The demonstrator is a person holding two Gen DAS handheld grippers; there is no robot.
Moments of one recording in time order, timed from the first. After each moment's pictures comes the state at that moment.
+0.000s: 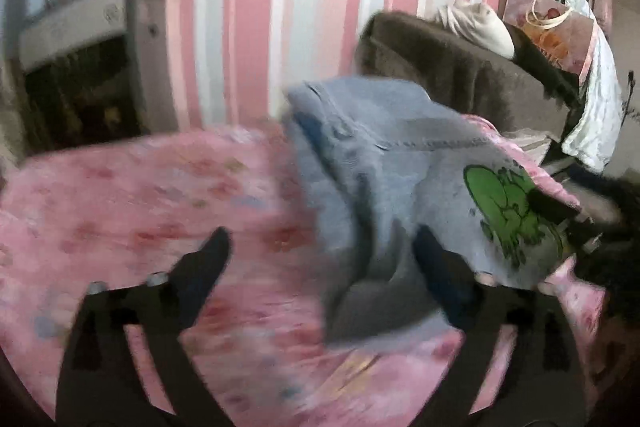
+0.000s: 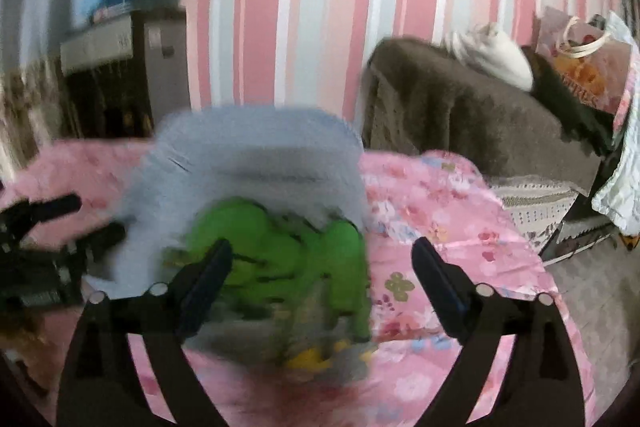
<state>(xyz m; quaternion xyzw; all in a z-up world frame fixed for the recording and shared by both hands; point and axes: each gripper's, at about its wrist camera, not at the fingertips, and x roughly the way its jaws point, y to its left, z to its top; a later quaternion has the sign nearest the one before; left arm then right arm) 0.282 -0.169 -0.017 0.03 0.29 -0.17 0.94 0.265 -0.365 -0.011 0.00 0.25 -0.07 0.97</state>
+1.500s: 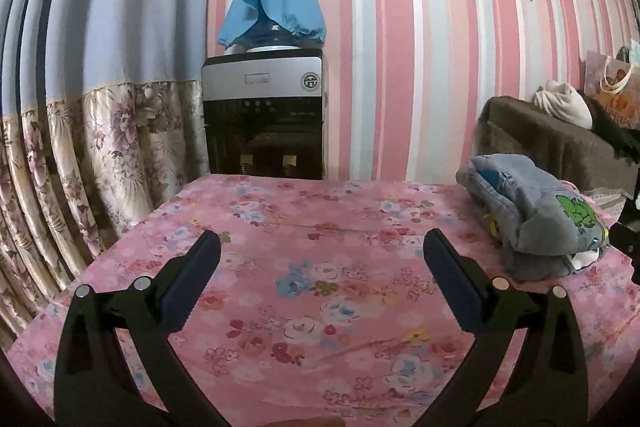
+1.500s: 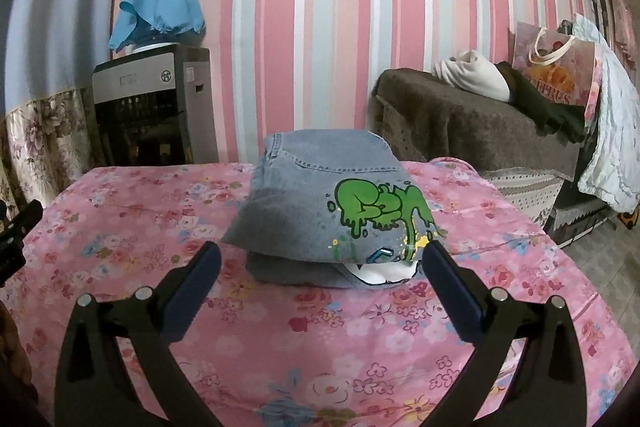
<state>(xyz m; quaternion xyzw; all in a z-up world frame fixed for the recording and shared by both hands) 0.146 -0.002 0.013 0.00 0.17 0.02 0.99 0.157 -0.263 -0.008 0.02 0.21 -0.09 0.97</state>
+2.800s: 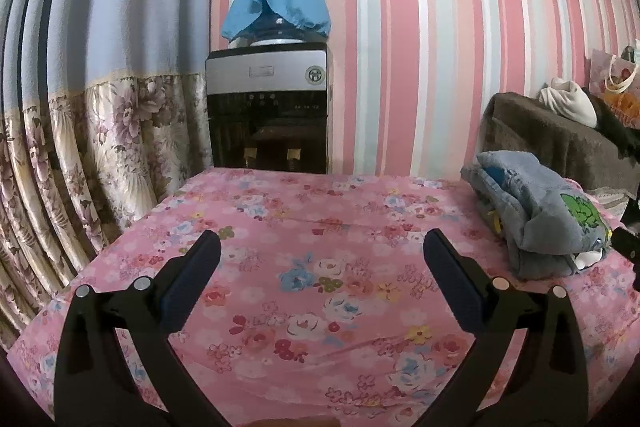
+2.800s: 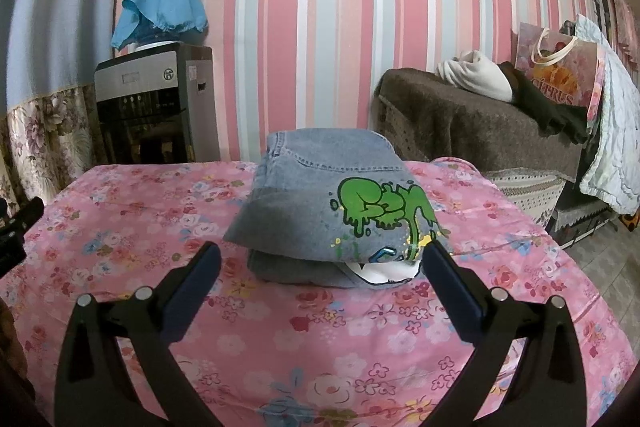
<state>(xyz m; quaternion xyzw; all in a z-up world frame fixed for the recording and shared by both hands) 0.147 -0.004 0.012 0.00 0.18 0.03 0.98 0.155 -0.264 -0.009 0.02 0.21 -0.09 0.97</state>
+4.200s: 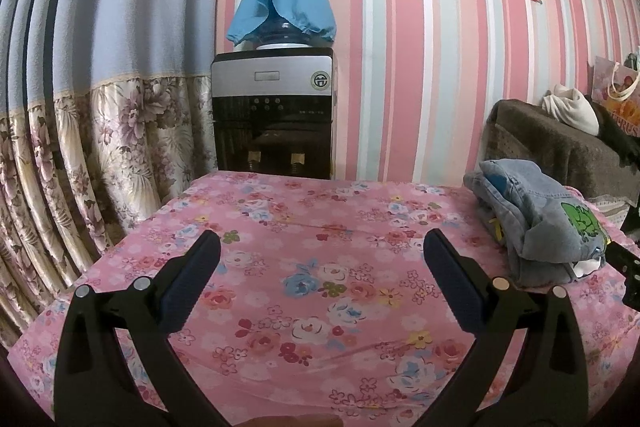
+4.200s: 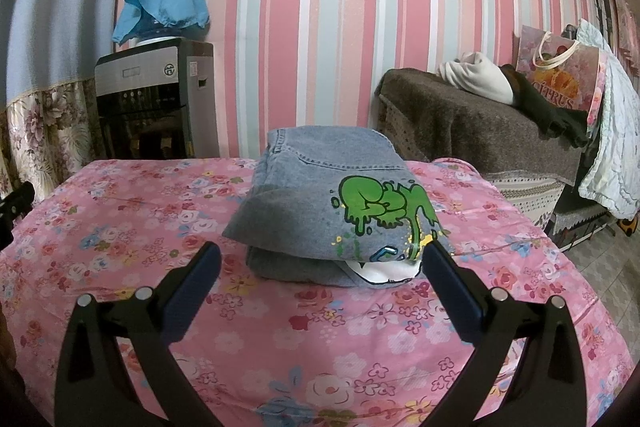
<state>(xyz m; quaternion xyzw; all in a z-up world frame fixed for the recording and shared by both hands) 0.147 -0.003 0.020 -0.01 0.18 0.04 0.98 0.155 -0.268 -0.012 0.01 0.21 -0.08 0.97</state>
